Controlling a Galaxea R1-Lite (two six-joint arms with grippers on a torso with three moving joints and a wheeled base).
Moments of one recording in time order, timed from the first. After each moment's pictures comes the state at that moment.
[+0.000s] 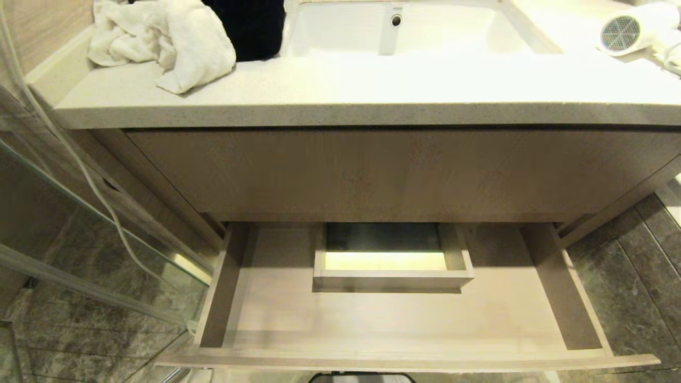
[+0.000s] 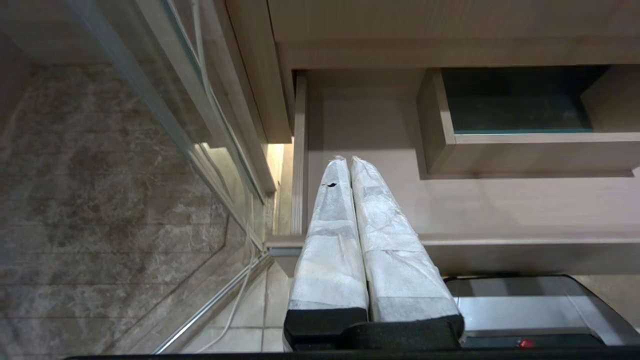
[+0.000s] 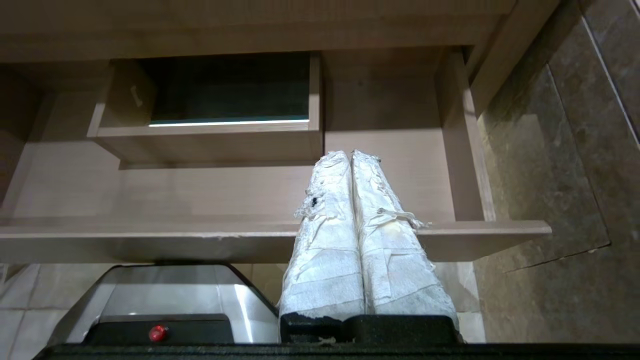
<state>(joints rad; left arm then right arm) 0.00 0.00 0.00 0.00 0.00 0.00 0.00 0.00 -0.03 0.07 0.00 0.02</state>
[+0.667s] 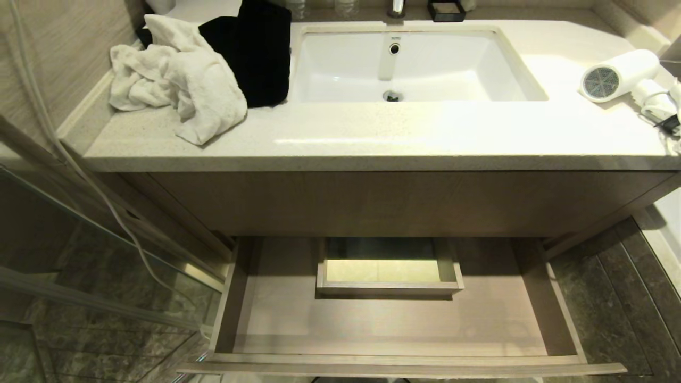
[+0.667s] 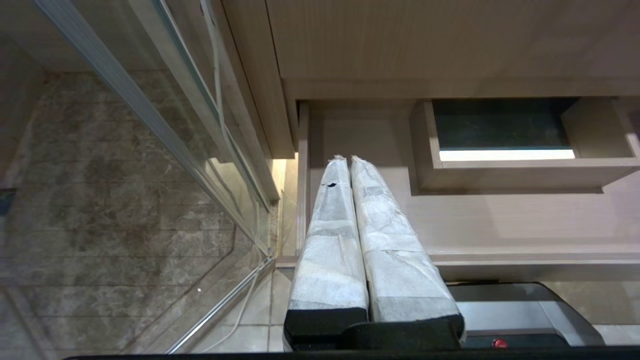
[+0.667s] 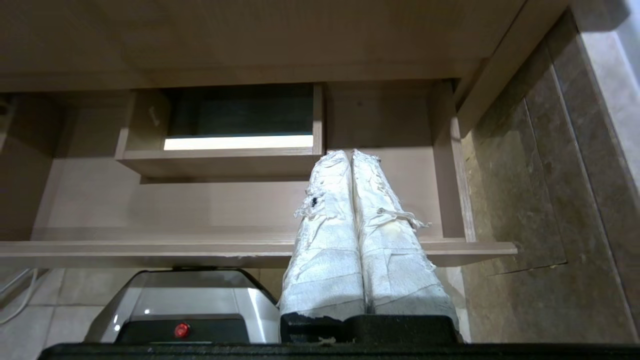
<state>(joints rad) 0.00 0.00 0.00 0.00 0.00 0.00 0.00 0.00 -0.03 0.07 0.00 0.02</state>
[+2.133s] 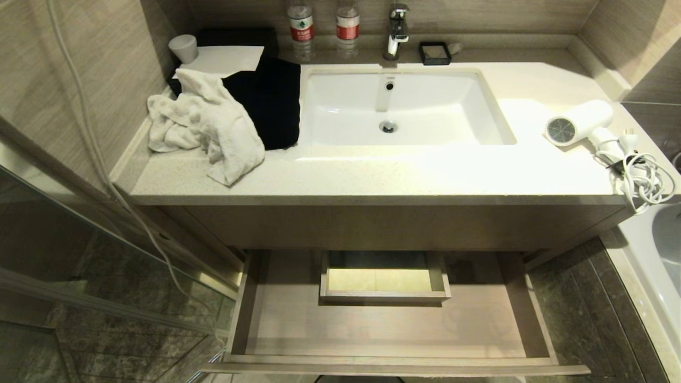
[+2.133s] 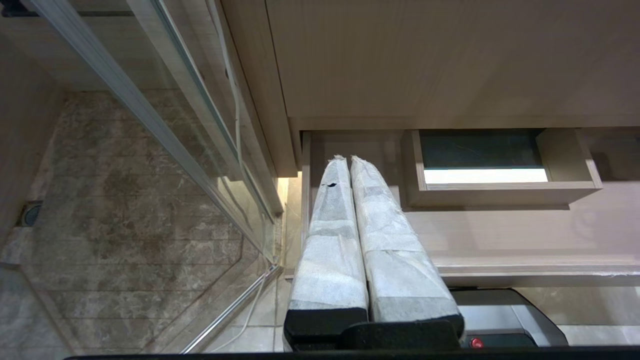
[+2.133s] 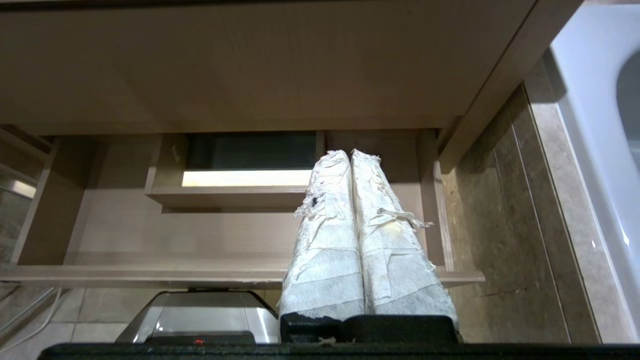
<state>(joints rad) 0.00 0.00 0.00 0.00 0.00 0.00 0.00 0.00 0.00 0.00 0.00 0.01</state>
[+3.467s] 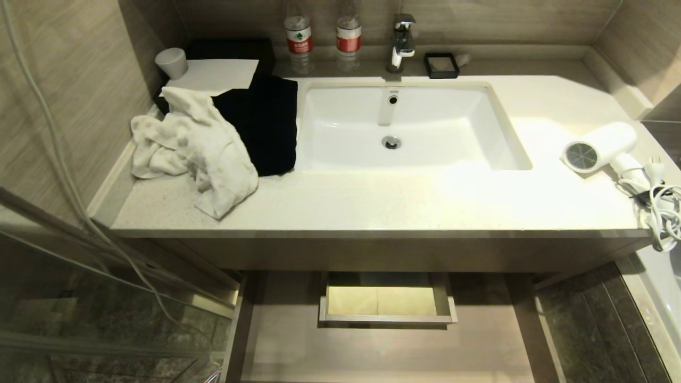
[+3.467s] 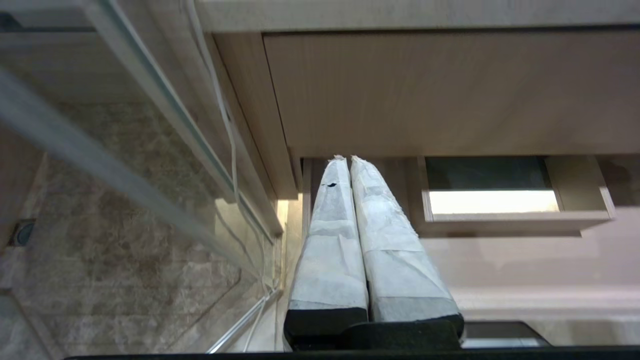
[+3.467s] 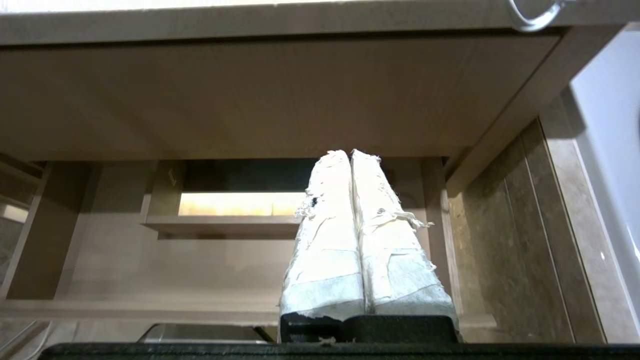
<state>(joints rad) 0.00 0.00 0.00 0.00 0.00 0.00 0.00 0.00 0.00 0.00 0.00 0.01</state>
